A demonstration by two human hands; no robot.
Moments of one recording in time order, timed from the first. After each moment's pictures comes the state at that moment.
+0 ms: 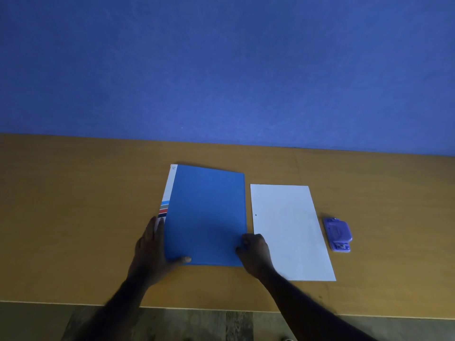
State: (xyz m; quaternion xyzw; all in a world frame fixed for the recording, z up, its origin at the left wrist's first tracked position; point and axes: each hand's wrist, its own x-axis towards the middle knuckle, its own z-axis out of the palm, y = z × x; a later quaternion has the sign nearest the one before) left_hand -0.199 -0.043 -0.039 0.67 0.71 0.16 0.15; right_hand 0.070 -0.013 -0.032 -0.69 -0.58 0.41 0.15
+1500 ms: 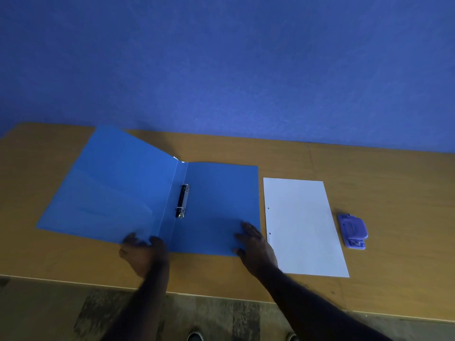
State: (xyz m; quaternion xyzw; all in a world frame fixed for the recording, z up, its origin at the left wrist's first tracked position) left_hand -0.189 -0.054 -0.041 0.11 0.86 0.47 0.13; right_hand 0.054 -0.023 -0.061 -0.59 -0.76 0.26 0.07
